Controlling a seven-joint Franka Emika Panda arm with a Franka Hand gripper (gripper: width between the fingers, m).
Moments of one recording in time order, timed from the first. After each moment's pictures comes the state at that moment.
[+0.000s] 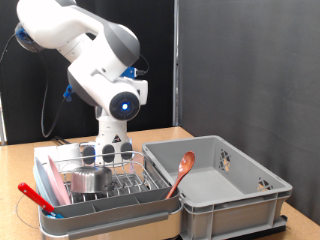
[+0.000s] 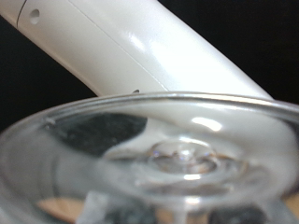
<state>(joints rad) -1.60 0.80 1.50 -2.10 -0.02 0.65 -1.51</state>
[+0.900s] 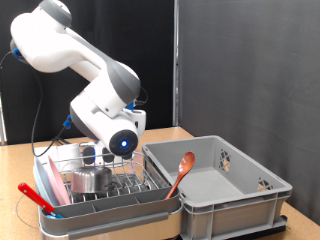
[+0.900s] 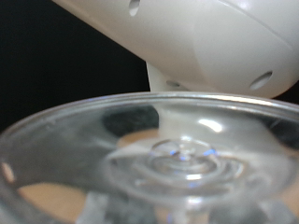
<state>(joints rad) -1.51 0.90 1.34 -2.15 -0.18 0.77 -1.51</state>
